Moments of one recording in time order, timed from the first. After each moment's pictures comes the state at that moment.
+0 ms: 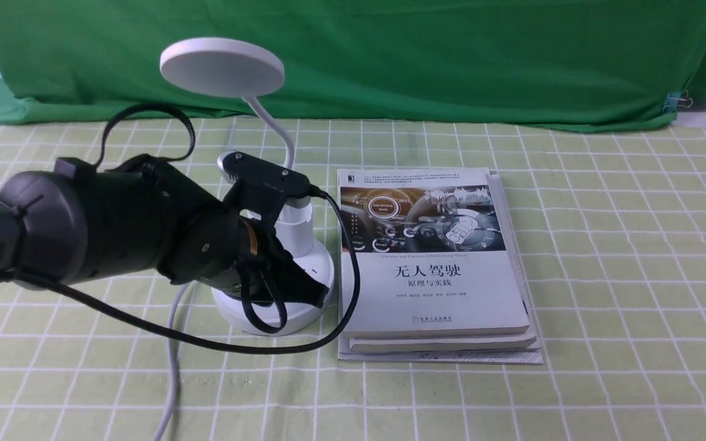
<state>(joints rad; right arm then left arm) 0.04 0.00 0.02 0.08 0.23 -0.20 -0.49 1.74 -1.00 0.16 0.37 -0.15</state>
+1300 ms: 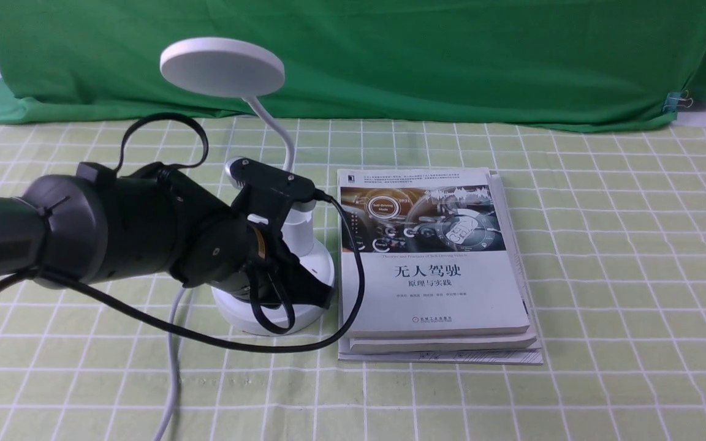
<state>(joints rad) 0.04 0.00 0.02 0.08 0.23 -0.20 -0.49 1.77 -1.01 0.15 0.35 -0.15</state>
